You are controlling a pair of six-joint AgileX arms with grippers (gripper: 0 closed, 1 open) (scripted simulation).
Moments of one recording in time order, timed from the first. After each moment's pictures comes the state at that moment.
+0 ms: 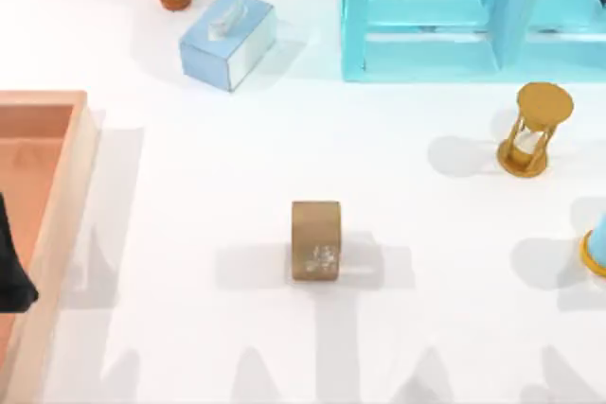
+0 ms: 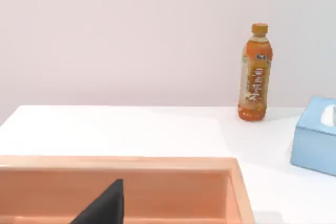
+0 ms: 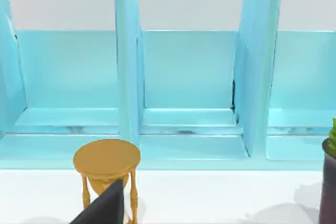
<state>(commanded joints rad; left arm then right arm) 0.00 0.00 0.00 0.00 0.00 0.00 0.00 0.00 0.00 0.00 0.00 0.00</state>
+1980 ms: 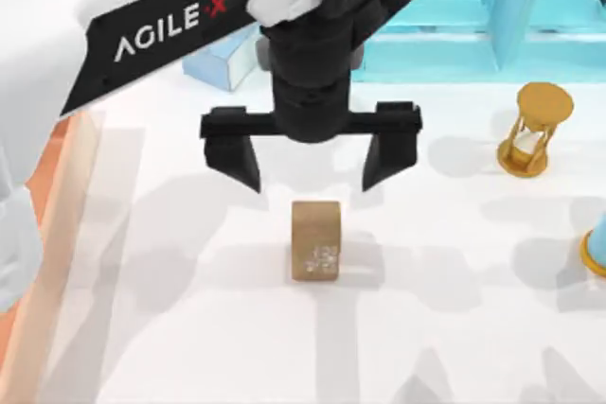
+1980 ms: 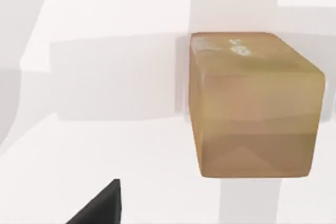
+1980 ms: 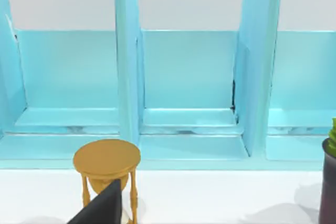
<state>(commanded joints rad) -0.74 2.13 1.93 -1.36 0.00 -0.71 0.00 0.00 0.00 0.00 0.00 0.00</state>
